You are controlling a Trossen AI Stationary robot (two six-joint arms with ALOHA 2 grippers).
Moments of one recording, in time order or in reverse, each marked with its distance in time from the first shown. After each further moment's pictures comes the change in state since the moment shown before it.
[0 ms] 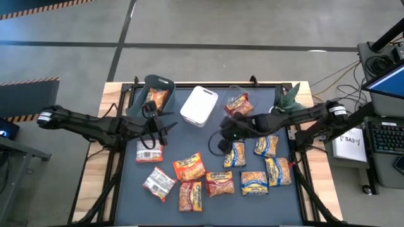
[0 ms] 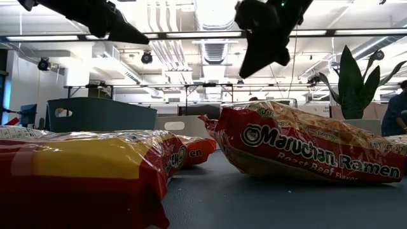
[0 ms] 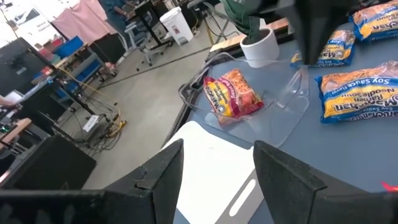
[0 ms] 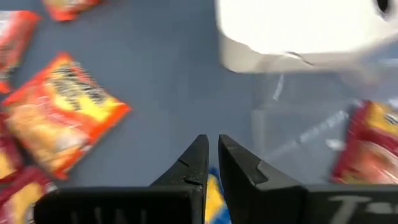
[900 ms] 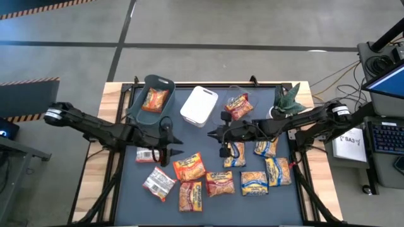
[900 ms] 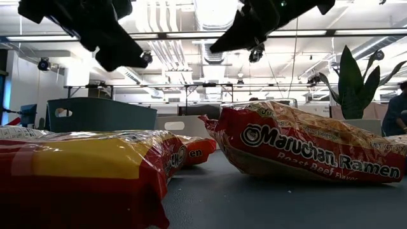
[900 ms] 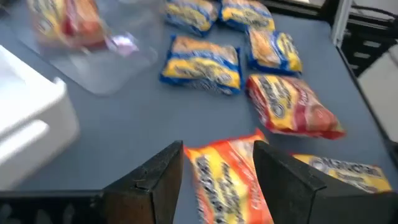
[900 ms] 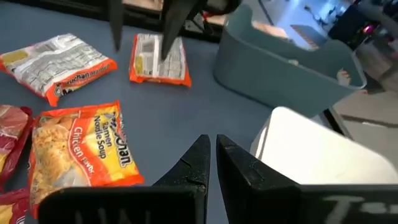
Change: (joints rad) left arm -0.094 0.205 0.000 -0.029 0.436 -0.637; right arm 0.019 -0.044 -0.192 0.615 -0.039 -0.638
